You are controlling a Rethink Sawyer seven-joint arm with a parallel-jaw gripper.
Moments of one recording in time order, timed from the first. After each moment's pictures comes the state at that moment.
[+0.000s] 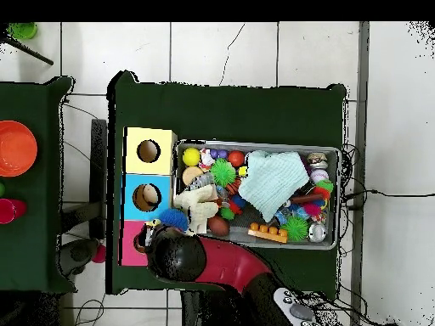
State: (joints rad) arm -0.44 -0.89 0.45 2.29 0.20 0.27 1.62
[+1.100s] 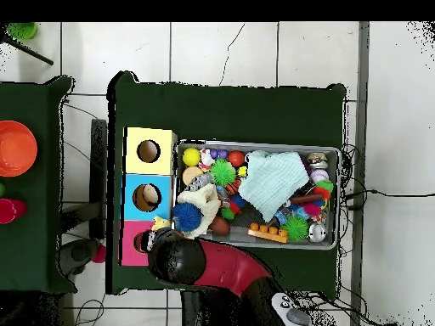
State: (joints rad) arm -0.41 -0.89 0.40 2.29 0.20 0.30 1.62
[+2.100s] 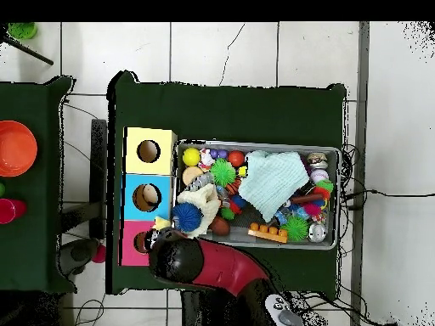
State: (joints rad) arm -0.33 -0.86 0.29 2.25 0.21 0.30 1.62
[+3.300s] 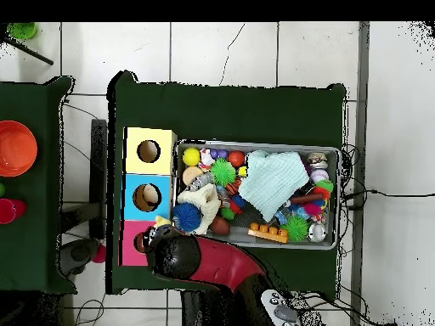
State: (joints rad) arm -0.32 -0.85 0.29 2.23 0.21 0.30 1.62
